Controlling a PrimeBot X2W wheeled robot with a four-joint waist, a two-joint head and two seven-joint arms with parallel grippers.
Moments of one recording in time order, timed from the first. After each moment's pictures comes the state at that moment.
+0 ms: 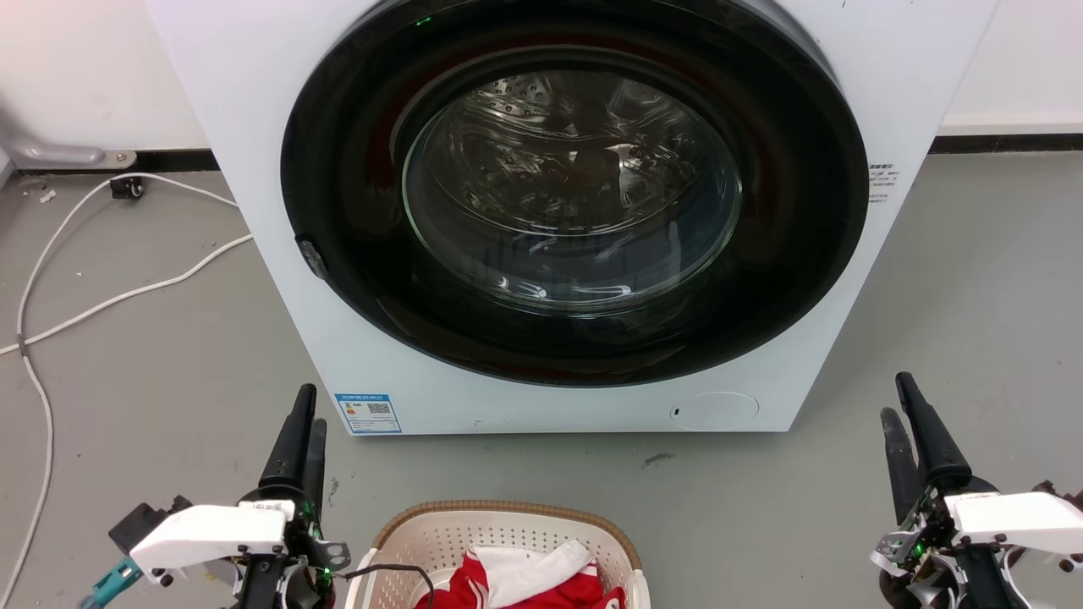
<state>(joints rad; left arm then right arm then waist) -0.09 0.05 0.05 0.22 -1.57 -0.13 0.04 -0.08 -0.05 -0.07 0.23 1.55 0.13 0.04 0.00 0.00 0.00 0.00</state>
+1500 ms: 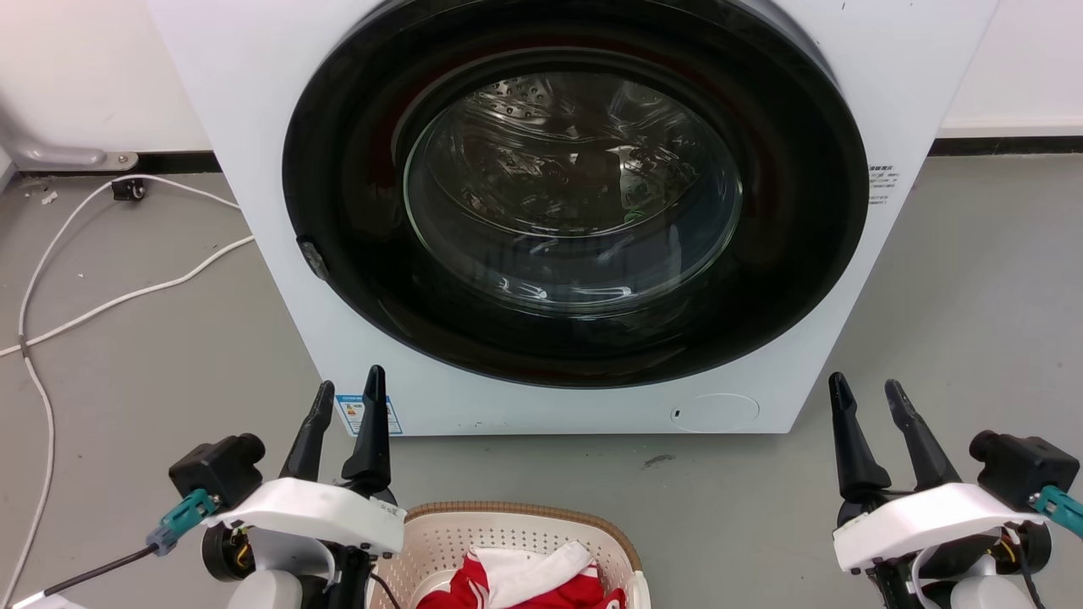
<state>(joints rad) -0.12 0.05 -0.06 0.21 -0.61 -0.10 -0.14 -0.06 -0.05 0.01 0.15 0.43 0.13 -0.12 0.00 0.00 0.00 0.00</state>
